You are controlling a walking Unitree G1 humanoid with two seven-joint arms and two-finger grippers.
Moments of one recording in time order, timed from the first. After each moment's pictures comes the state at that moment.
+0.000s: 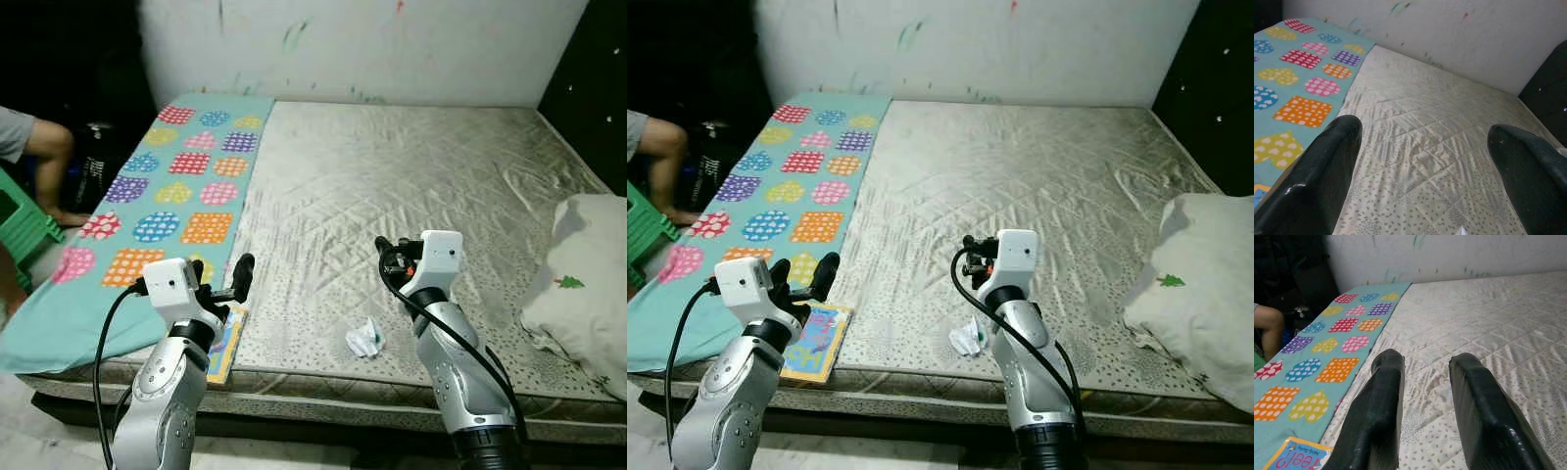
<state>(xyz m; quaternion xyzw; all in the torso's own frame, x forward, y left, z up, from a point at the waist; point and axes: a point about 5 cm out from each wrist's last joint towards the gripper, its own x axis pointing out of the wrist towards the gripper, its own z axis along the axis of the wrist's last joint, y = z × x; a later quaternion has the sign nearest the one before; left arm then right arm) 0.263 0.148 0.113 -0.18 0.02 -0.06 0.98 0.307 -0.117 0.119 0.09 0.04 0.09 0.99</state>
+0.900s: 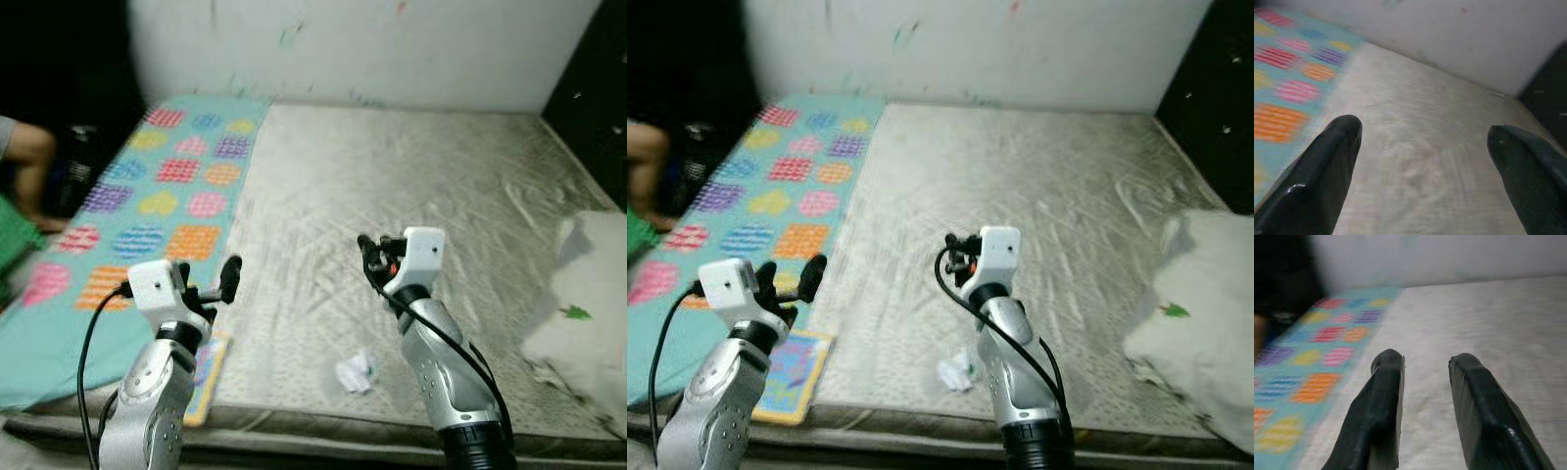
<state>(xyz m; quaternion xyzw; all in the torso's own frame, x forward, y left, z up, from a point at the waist) 0.263 0.146 0.112 -0.19 0.02 -0.05 0.98 0.308 -0.116 0.120 0.09 0.04 0.09 0.99</state>
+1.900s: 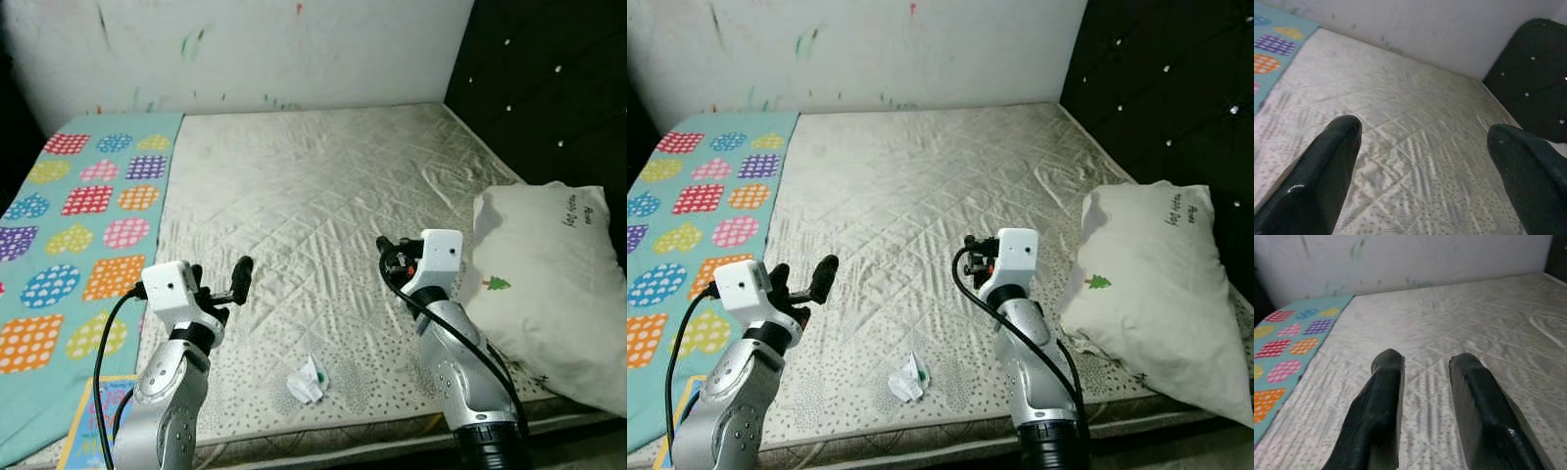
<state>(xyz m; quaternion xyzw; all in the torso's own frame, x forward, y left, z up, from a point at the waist) 0.261 0.150 0.110 -0.19 0.03 -0.04 0.98 0.309 -0.120 0.118 0.08 0.04 0.09 0.99</state>
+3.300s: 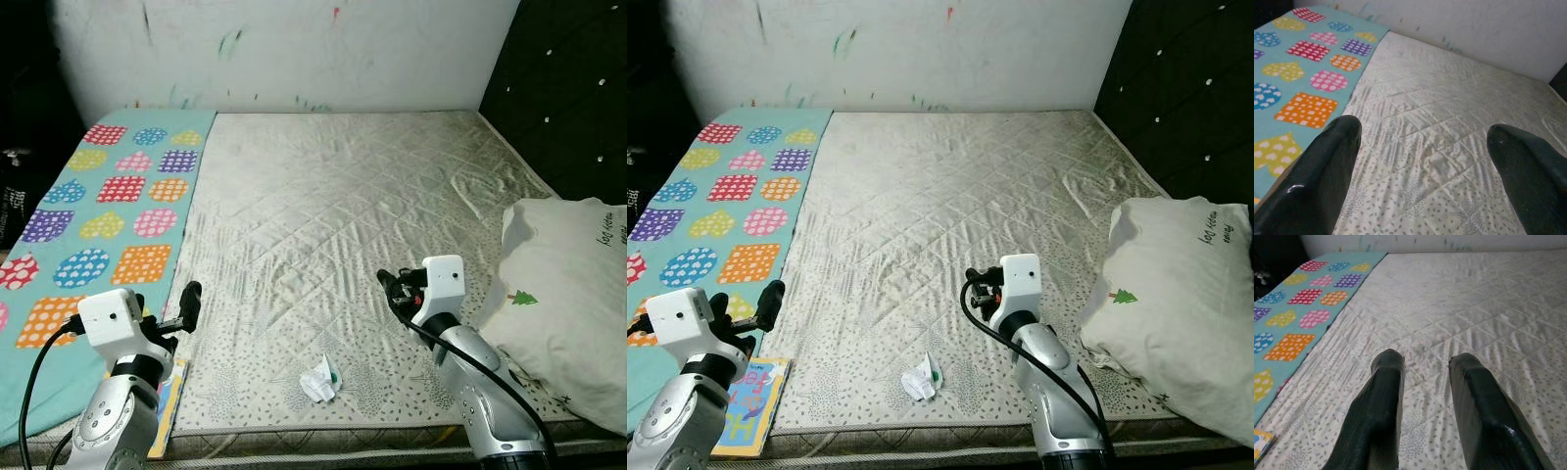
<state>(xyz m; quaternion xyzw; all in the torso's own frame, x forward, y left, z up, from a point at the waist) 0.221 0.193 0.109 -0.15 0.06 0.04 0.99 0.286 -0.140 0.099 0.05 0.11 0.14 0.98</state>
